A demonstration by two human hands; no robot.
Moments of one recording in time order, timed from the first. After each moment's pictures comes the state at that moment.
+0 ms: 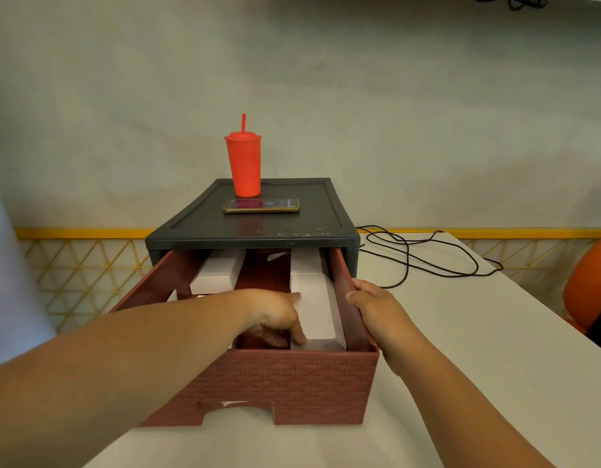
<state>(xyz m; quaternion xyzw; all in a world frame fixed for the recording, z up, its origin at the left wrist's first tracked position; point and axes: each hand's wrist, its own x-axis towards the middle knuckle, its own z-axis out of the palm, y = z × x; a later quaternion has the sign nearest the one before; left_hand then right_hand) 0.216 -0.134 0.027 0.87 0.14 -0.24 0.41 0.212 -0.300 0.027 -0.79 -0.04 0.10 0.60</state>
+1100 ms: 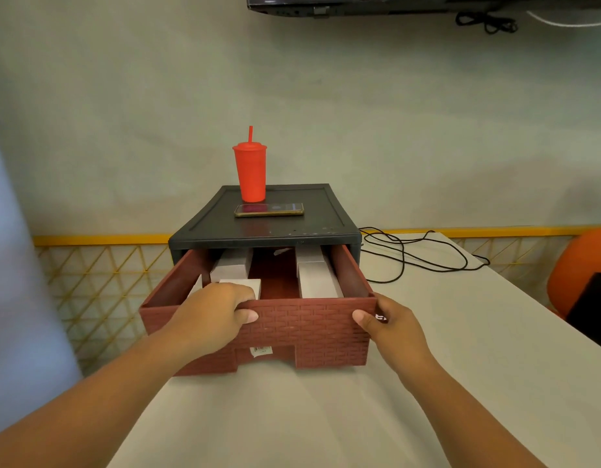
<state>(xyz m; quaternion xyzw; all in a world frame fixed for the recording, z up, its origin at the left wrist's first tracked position) 0.108 -0.072 0.051 0.99 0.00 0.11 0.10 0.168 -0.316 0.000 -0.81 -0.10 -0.04 0.57</state>
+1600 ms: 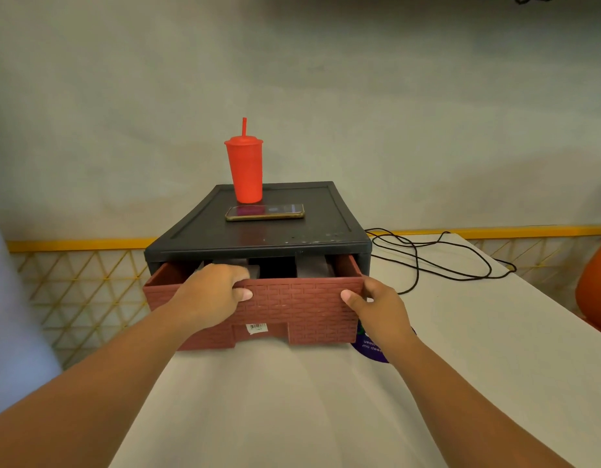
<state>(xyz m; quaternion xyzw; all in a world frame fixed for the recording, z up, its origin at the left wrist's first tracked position) 0.203 -0.046 0.049 0.99 0.04 0.11 0.10 0.262 -0.280 0.000 -0.85 -0.10 -0.05 0.51</state>
